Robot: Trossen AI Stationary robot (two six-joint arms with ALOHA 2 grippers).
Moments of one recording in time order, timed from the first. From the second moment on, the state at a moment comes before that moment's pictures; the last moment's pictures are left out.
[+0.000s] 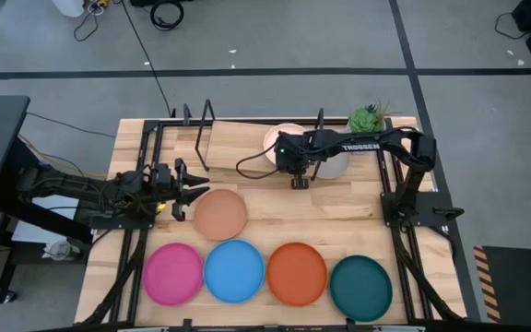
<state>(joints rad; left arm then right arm) -0.10 0.51 0.16 0.52 -0.25 -0.15 -0.29 1.80 1.31 -0.72 0.10 -0.36</state>
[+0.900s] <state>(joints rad) -0.10 0.51 0.16 0.48 -0.25 -0.17 0.01 1.55 1.26 -0.94 0.26 -0.15</state>
